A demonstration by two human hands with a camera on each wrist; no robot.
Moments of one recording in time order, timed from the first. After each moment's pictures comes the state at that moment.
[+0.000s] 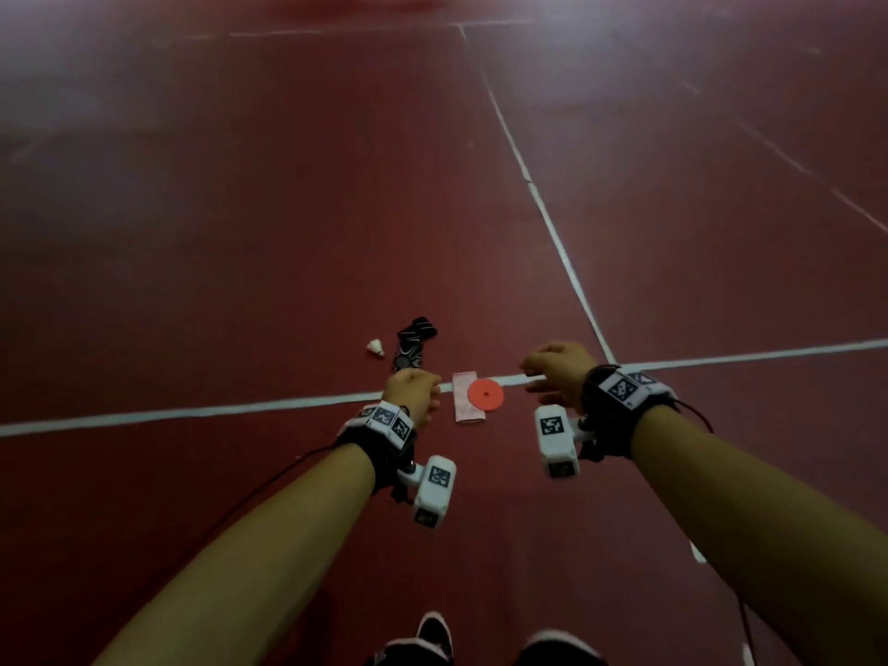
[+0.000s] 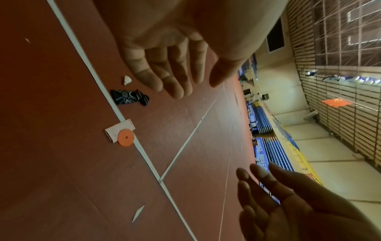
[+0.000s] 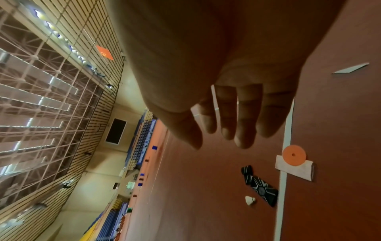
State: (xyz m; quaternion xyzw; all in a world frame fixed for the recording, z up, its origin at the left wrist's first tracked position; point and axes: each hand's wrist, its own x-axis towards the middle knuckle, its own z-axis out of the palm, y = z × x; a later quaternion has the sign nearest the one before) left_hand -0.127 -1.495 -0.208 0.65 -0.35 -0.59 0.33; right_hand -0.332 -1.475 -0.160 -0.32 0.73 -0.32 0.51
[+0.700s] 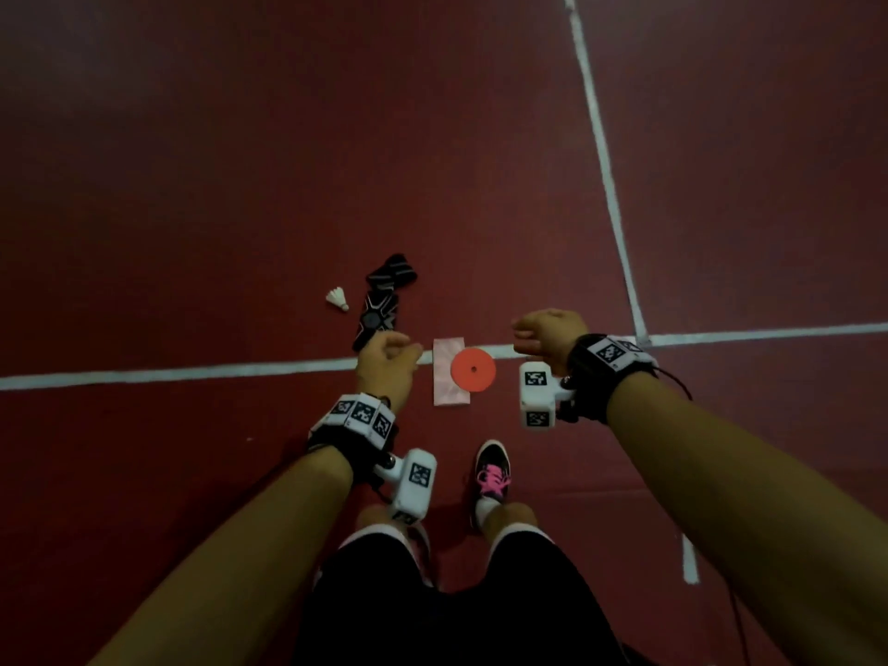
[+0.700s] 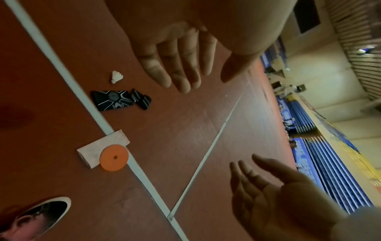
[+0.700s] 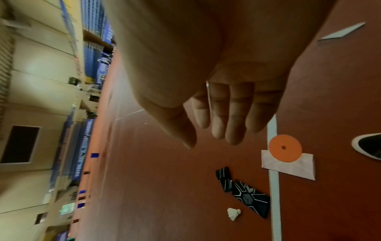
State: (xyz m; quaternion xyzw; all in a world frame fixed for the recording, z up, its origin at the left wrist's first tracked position) left_hand -0.266 -1.871 -0.361 0.73 -0.37 -0.50 0.28; right_hand -0.488 -1.895 -0.347 -0.18 0.74 -0.26 0.60
